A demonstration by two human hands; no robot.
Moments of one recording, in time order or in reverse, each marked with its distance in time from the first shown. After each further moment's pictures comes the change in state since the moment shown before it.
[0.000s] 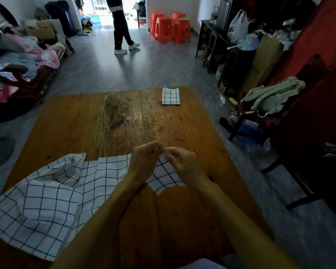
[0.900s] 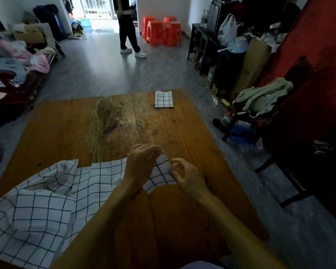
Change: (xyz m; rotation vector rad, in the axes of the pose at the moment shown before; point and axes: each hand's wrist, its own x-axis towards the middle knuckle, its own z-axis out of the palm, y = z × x) left_hand 0.005 0.009 0.005 0.239 0.101 0.235; right_hand -0.027 0.032 0.003 -0.055 -0.001 0.223
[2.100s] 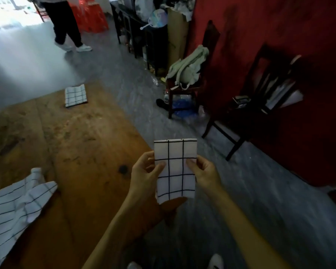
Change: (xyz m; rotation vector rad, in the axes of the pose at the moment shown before) left_hand -0.050 0.250 0.187 -0.863 -0.477 -0.606; right_hand -0.172 0.165 -0.212 0.801 0.457 0.450
